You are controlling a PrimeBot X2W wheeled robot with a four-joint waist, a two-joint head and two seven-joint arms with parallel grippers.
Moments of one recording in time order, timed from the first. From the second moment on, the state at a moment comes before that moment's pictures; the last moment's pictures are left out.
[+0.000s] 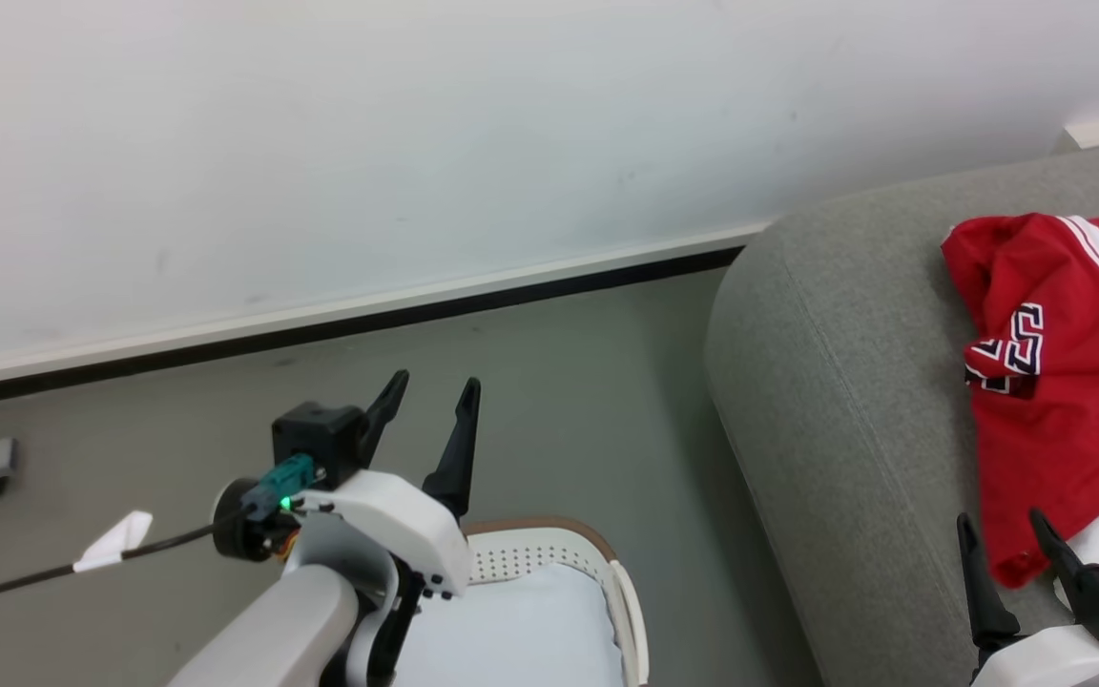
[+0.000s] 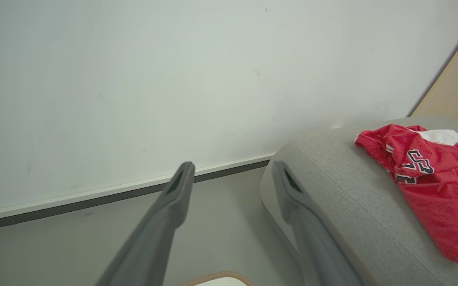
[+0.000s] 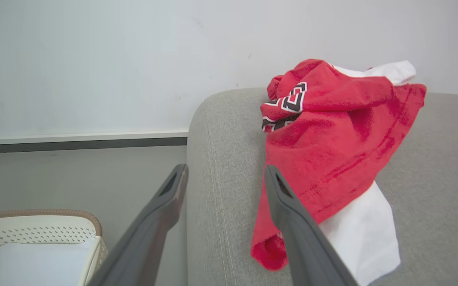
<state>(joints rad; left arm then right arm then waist) -0.52 0.35 -0.73 0.21 -0.69 0.31 -0.14 -0.22 -0.16 0.02 0.58 0.20 0.13 -0.26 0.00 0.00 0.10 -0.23</state>
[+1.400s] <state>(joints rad) -0.30 0.38 -0.67 0.26 -0.71 0.39 -0.25 -0.17 -0.18 0.02 0.38 0.15 0.13 -0.21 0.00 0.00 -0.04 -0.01</state>
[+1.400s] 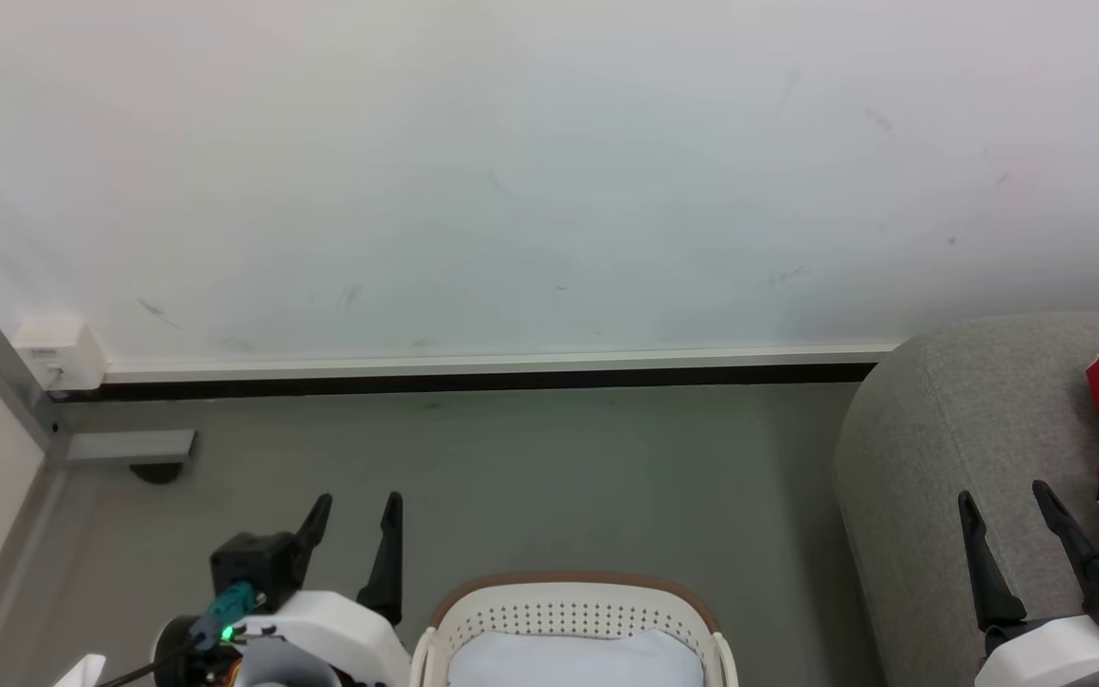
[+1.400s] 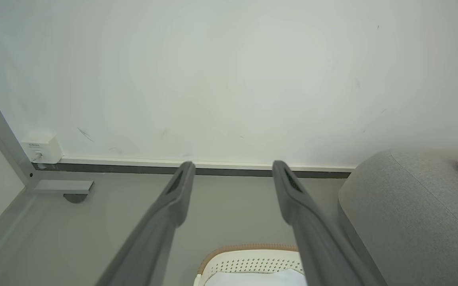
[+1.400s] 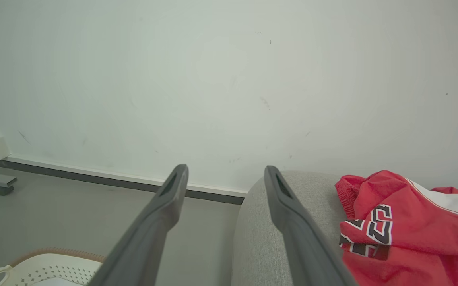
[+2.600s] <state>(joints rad) -0.23 0.36 -0.60 0.26 -0.66 0.38 -0.26 -0.15 -0.13 -0.01 0.43 0.13 0.13 -0.25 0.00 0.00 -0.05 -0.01</state>
